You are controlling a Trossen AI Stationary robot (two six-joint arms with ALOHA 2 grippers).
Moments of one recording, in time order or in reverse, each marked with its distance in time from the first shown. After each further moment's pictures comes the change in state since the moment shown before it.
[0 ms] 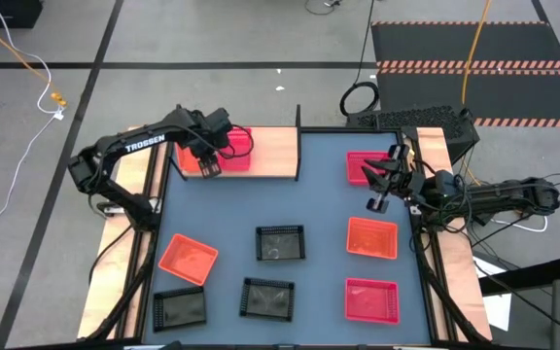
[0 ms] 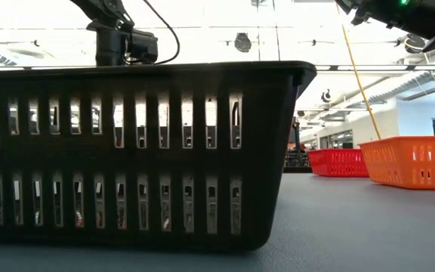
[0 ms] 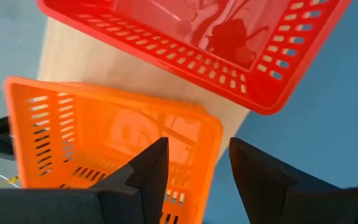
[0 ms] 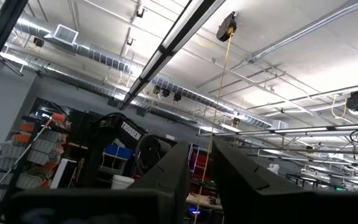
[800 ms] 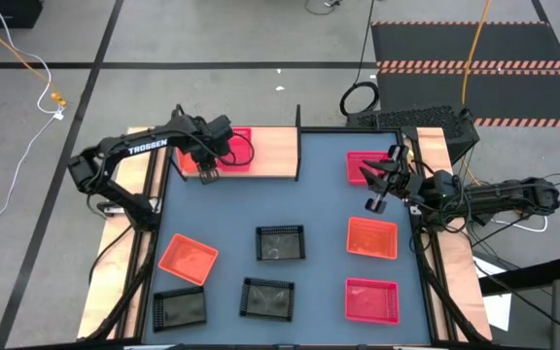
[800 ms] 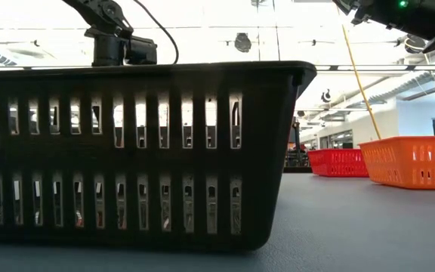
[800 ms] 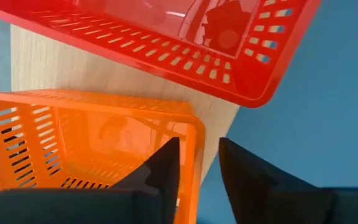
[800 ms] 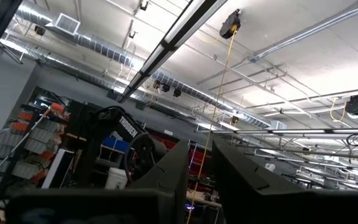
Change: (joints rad) left arm -0.018 0.000 -0.069 0.043 -0.002 0.068; right arm 0.000 0.000 0.000 -0.022 -0.002 -0.040
